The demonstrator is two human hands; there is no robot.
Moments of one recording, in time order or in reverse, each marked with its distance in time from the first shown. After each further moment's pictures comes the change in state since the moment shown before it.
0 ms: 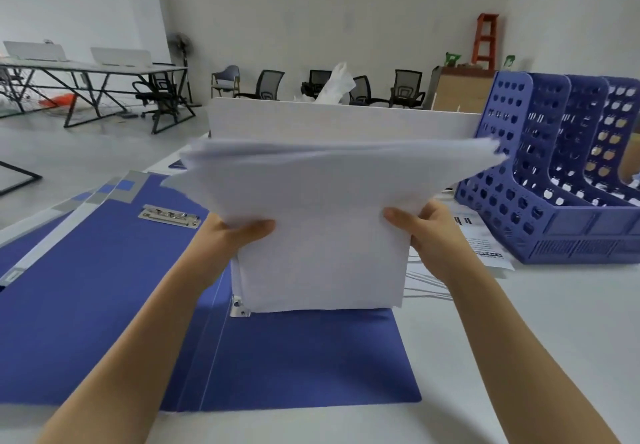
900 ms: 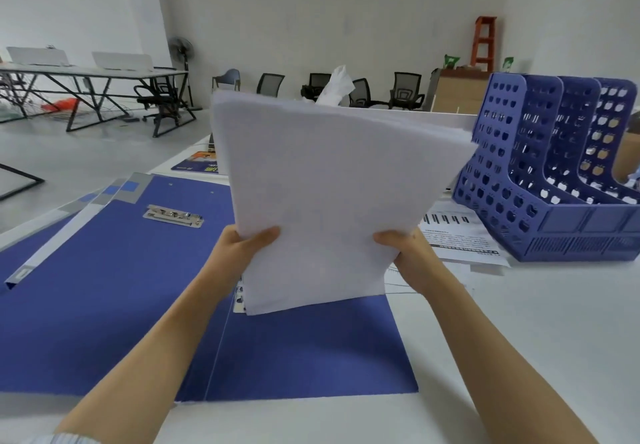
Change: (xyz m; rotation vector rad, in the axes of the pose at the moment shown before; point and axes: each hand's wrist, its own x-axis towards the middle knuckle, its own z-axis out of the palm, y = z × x) left_hand -0.006 -0.021 0.007 0.033 0.092 -0.172; right_hand -0.006 0.032 0.009 0.068 -0.002 0.117
